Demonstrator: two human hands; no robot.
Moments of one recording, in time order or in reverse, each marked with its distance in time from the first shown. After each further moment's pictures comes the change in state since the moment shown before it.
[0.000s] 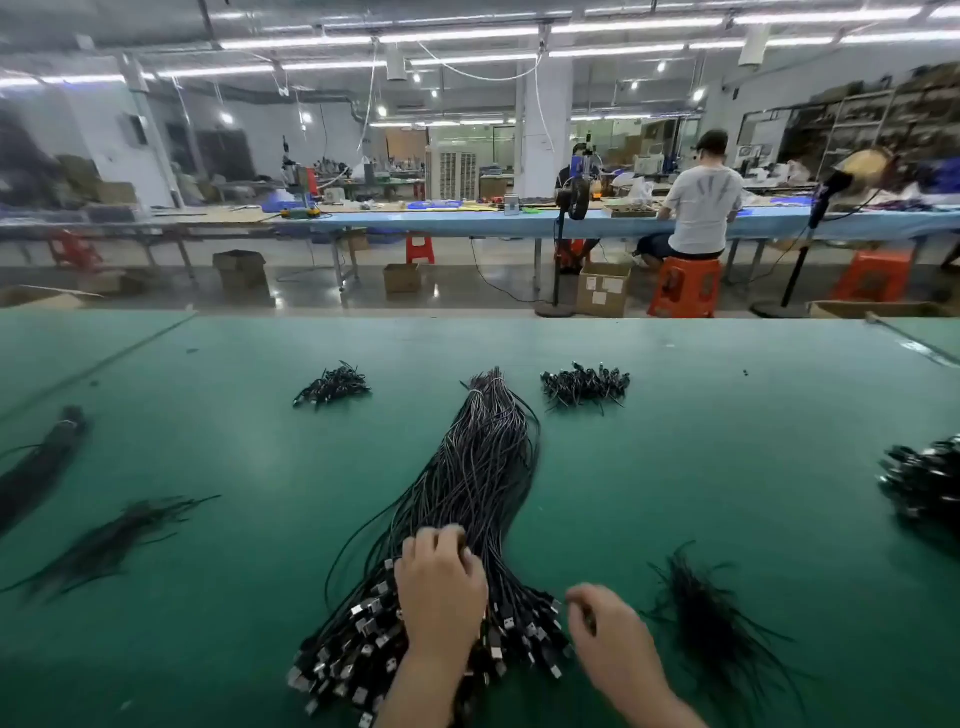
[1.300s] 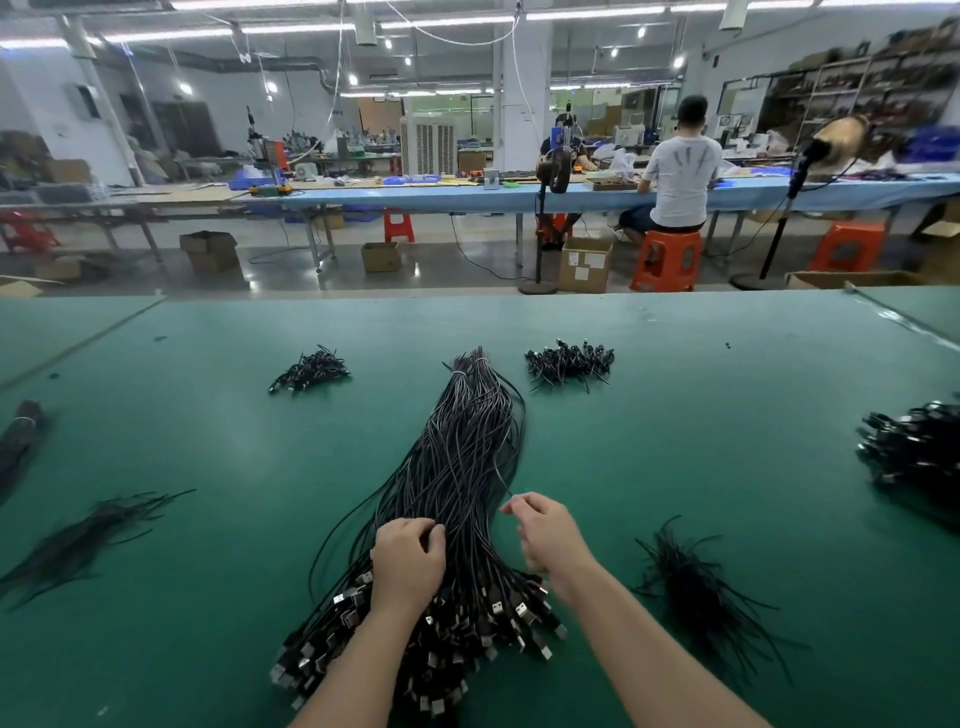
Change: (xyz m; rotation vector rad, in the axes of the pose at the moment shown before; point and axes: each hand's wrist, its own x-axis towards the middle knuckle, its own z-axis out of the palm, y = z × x) left_hand 0.036 -0.042 0.018 -0.208 -0.203 -0.095; right_hand 0.071 -0.066 0.000 0.780 -0.178 0.337
